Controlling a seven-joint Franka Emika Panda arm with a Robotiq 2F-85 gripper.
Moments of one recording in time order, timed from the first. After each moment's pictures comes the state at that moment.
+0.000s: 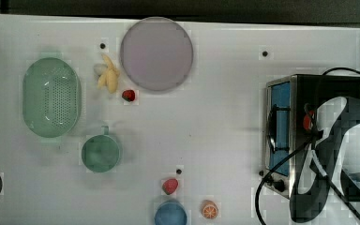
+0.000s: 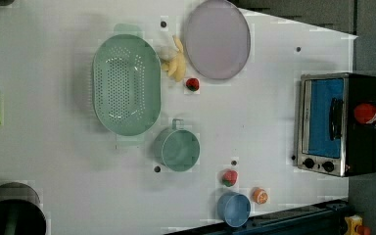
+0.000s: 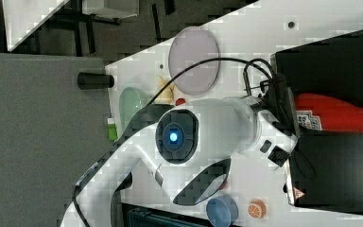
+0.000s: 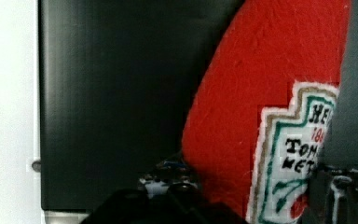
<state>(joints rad) -0.14 0.37 -0.57 -1.84 0.26 0.60 -0.08</state>
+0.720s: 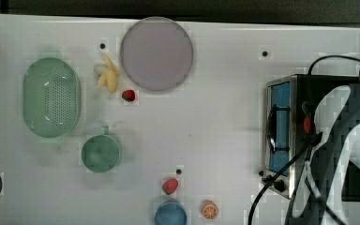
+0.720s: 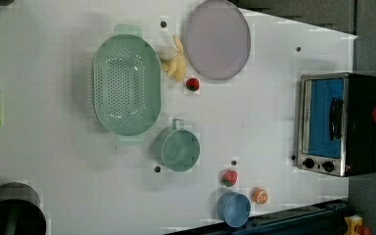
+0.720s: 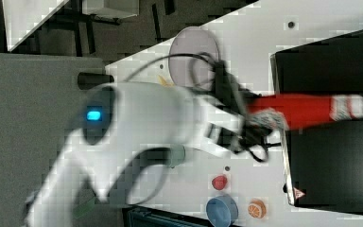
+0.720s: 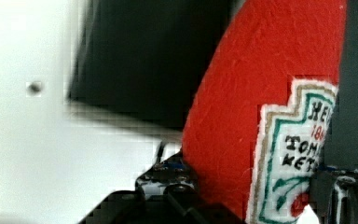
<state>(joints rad) -0.11 0.27 -0.53 -1.69 0.12 0.31 -0.21</state>
